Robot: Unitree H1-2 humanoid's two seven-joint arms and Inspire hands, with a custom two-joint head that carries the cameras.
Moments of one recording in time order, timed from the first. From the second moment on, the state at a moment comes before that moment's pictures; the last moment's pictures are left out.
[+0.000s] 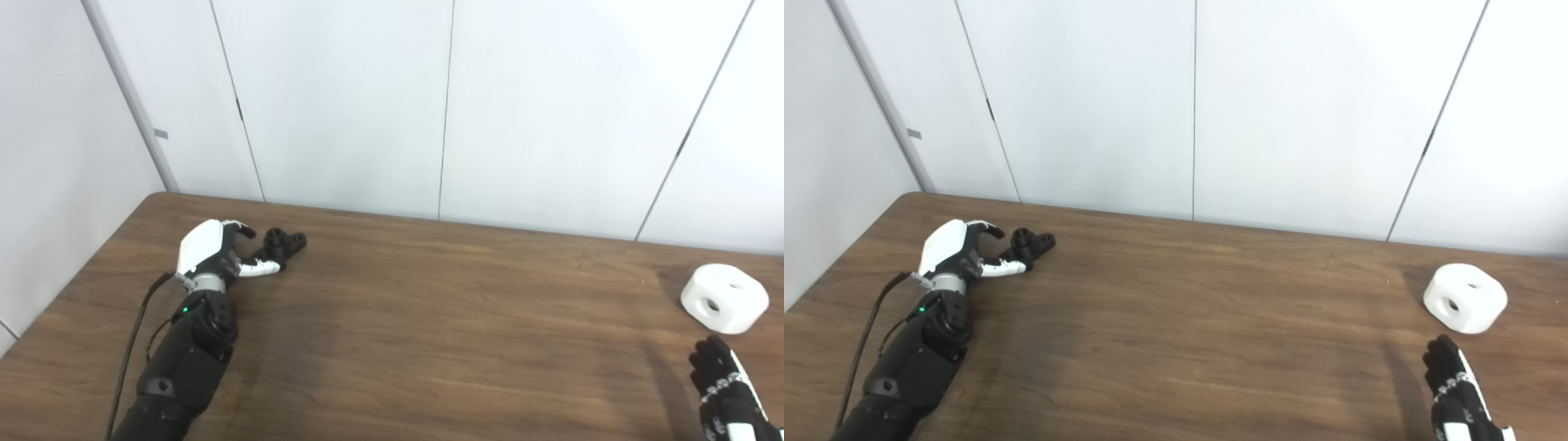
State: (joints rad) left arm -0.48 0.44 -0.05 0.42 0.54 0.38 0.17; right arm 0.20 -0.10 -0.17 -0.19 0.19 -0.16 0.14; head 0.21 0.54
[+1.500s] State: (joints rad) left arm -0.51 0.46 -0.07 0.51 0.51 0.31 0.18; right arm 0.20 -0.10 -0.17 -0.19 0.17 -0.16 0.13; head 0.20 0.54
